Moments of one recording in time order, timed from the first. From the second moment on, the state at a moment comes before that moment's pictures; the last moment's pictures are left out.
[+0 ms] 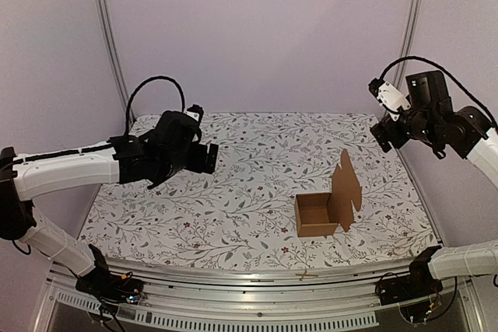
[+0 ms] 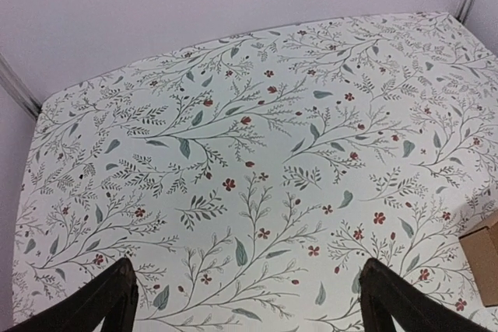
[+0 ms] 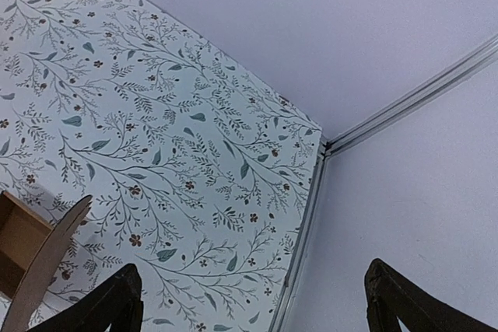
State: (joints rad) left arm -0.88 1.39 1.05 -0.31 -0.59 -0.31; right arm 0.51 1.07 1.25 -0.74 0.45 -0.36
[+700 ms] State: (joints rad) left arm -0.90 1.28 0.93 -0.31 -0.39 -0.41; right arm 0.51 1.42 1.38 -1.25 -0.27 -0.21
